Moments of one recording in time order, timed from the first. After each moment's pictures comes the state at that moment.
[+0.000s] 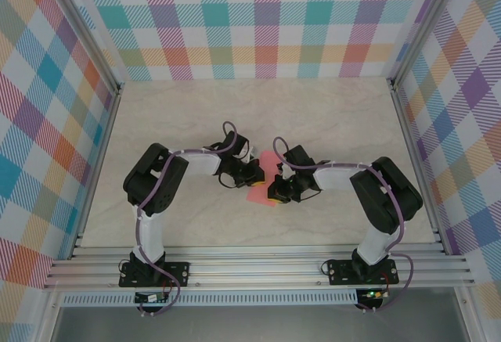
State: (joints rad) left arm -0.58 1.99 1.11 -0.16 0.64 -0.78; right arm 0.60 1.73 0.80 -0.21 -0.56 0.77
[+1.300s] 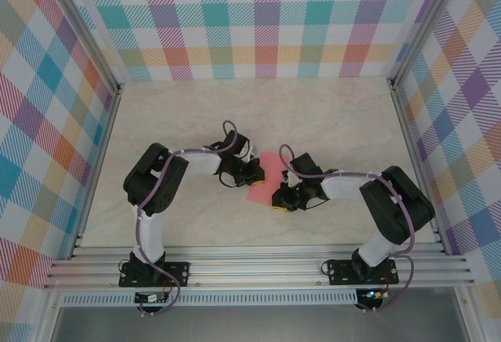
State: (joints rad) left arm -0.58 1.99 1.12 -0.16 0.62 -0.78; right arm 0.60 1.62 0.67 -0.19 -0.58 0.76
